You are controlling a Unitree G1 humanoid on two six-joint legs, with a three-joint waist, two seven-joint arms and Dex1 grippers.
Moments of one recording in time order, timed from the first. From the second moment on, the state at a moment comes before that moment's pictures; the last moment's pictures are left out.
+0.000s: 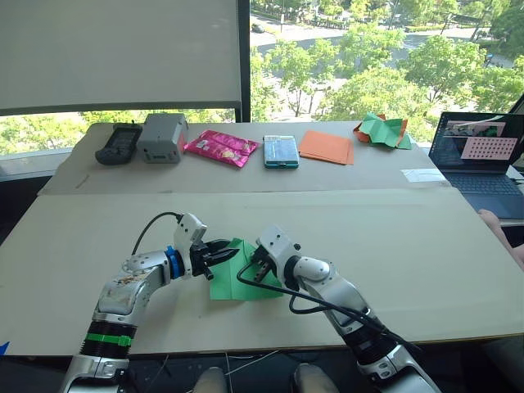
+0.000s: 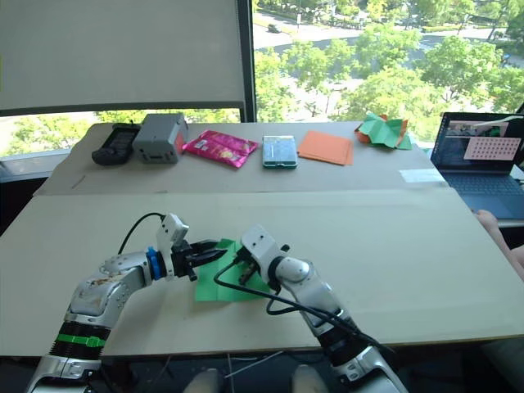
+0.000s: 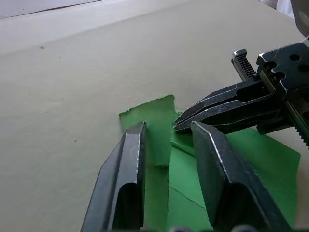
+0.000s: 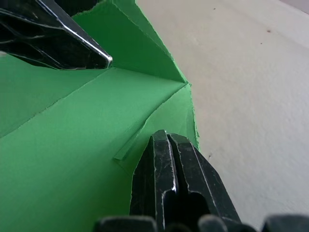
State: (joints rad) left arm -0.30 0.49 -0.03 0.02 -0.39 0.54 -0.88; right arm -0.41 -0.15 0.43 -0.04 -0.04 0.65 0.44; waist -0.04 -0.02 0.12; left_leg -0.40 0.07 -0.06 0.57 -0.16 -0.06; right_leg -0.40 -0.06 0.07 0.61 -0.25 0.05
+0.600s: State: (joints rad) left arm -0.32 0.50 -0.14 0.11 -0.27 0.44 -0.91; right arm -0.39 -0.14 0.42 -0.05 -0.06 0.65 0.43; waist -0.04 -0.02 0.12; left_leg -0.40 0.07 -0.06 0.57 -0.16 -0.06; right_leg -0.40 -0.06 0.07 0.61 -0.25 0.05
